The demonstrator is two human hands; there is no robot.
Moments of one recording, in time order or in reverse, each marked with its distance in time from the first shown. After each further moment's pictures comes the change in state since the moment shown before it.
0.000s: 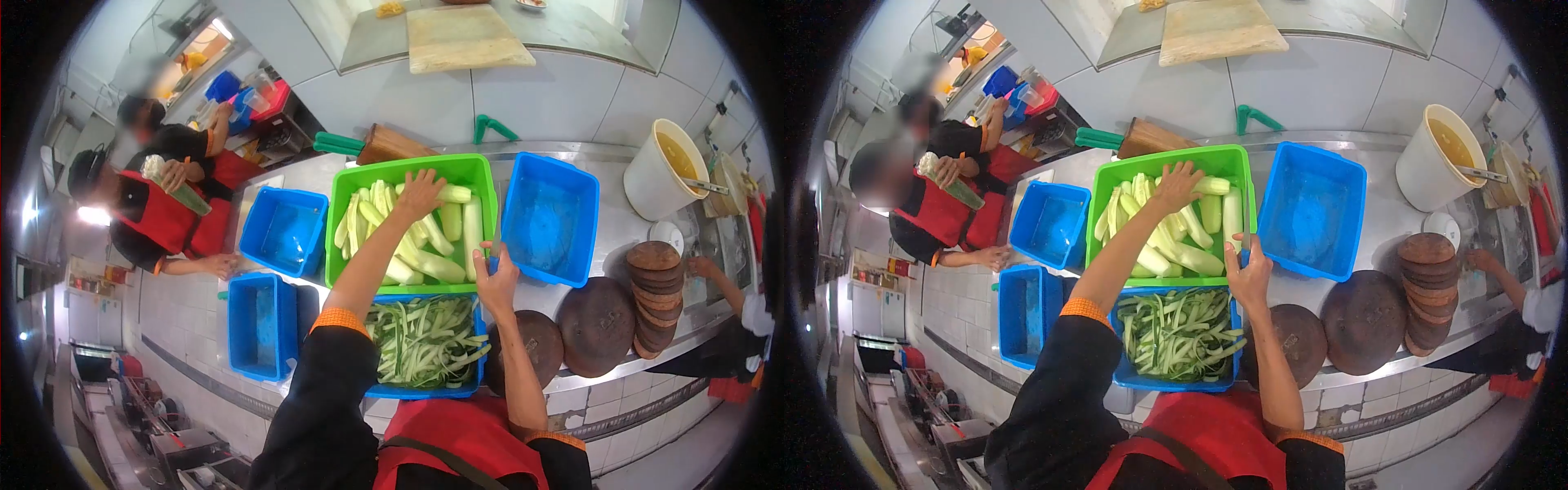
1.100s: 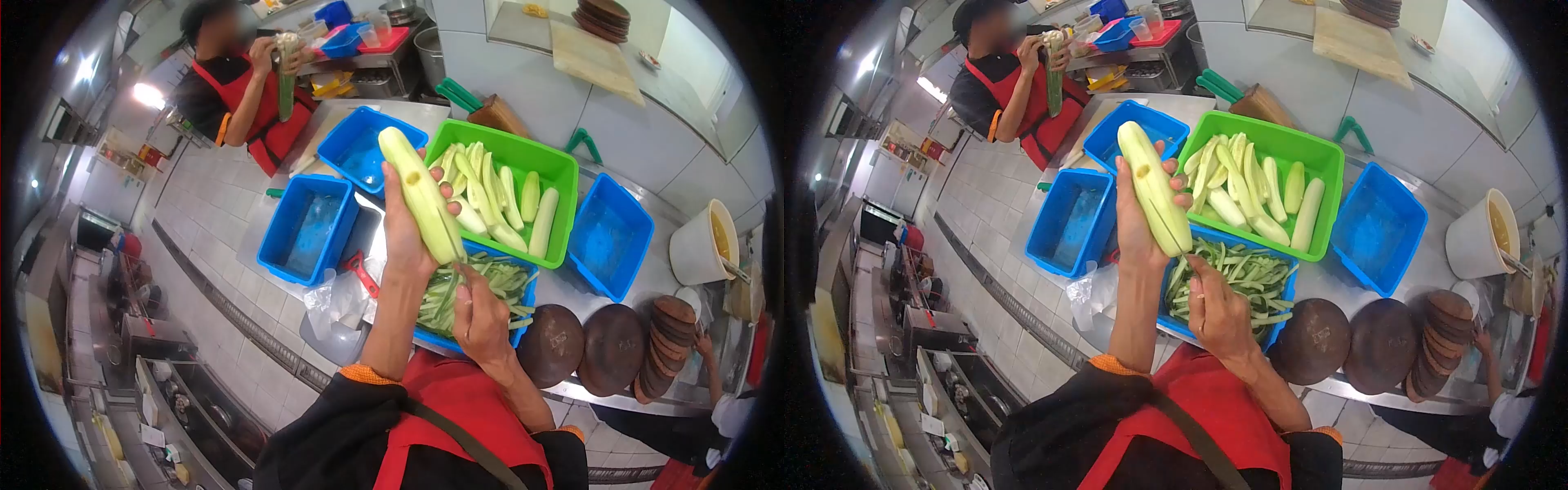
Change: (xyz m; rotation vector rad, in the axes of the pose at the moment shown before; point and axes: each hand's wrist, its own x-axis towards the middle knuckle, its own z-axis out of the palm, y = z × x) left_hand -0.266 0.071 -0.219 -2.528 1.126 -0.315; right_hand -0.131 -0.165 0.001 0.056 -0.496 -0.576
